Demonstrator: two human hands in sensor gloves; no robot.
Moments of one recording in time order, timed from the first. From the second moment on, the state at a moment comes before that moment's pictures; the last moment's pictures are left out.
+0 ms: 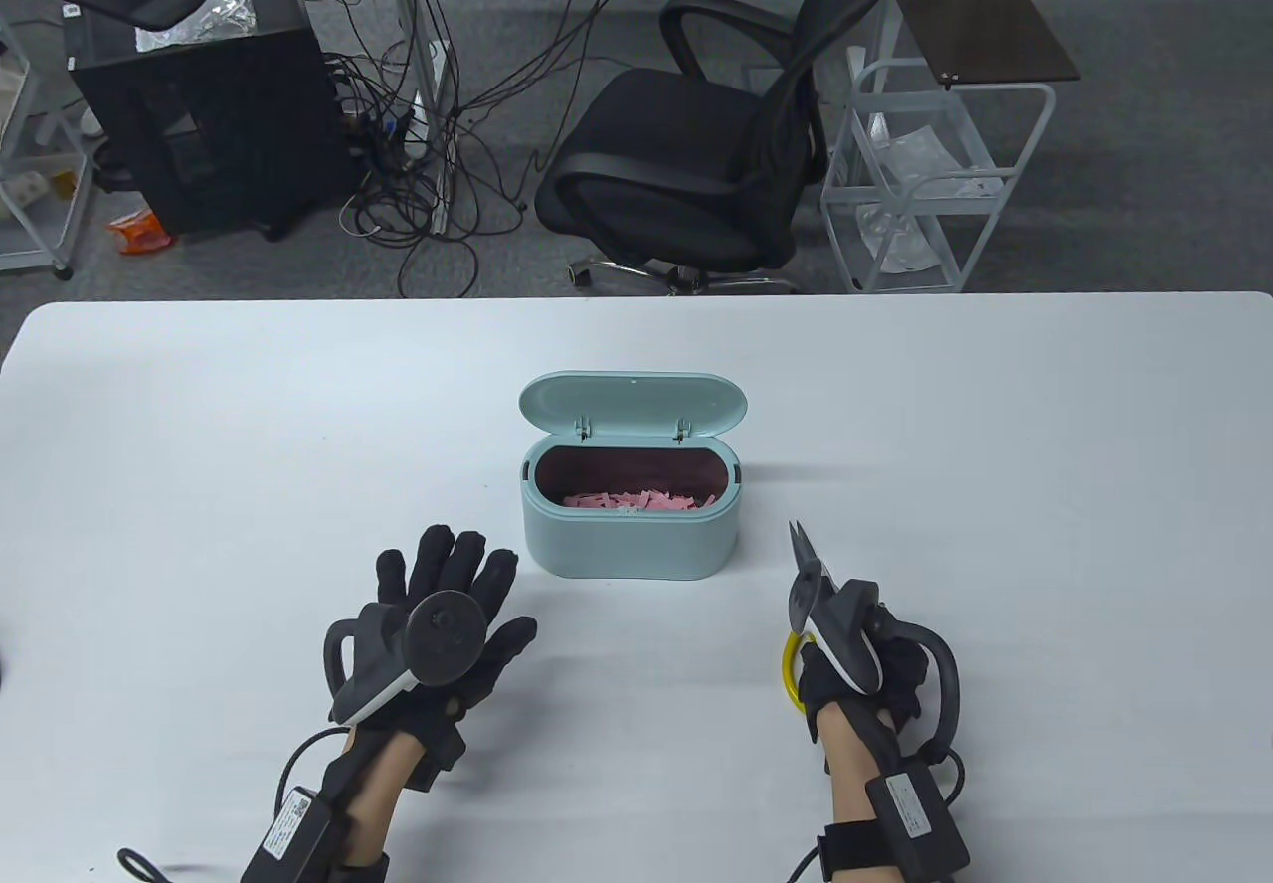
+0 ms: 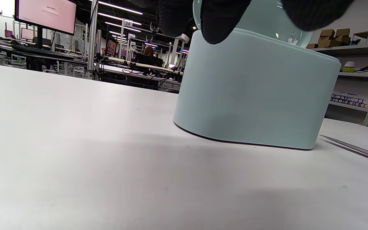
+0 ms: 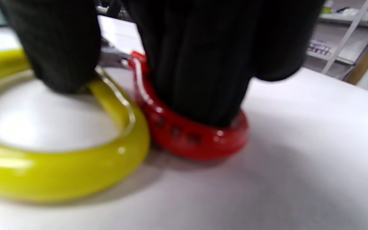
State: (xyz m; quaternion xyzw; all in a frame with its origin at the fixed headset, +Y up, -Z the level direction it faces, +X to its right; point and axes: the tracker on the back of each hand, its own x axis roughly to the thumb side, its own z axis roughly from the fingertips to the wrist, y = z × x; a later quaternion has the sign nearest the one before) left_hand -0.205 -0.715 -0.278 0.00 -0.11 0.12 0.99; right_hand 0.168 -0.765 -0.311 0.21 -0.11 -0.97 0.10
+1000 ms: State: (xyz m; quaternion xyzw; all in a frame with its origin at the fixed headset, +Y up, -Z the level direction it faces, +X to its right) left_hand -0.212 -0.710 -0.275 0.02 -0.10 0.13 0.99; right_hand 0.037 -0.602 -0.366 0.04 0.13 -0.99 -0.04
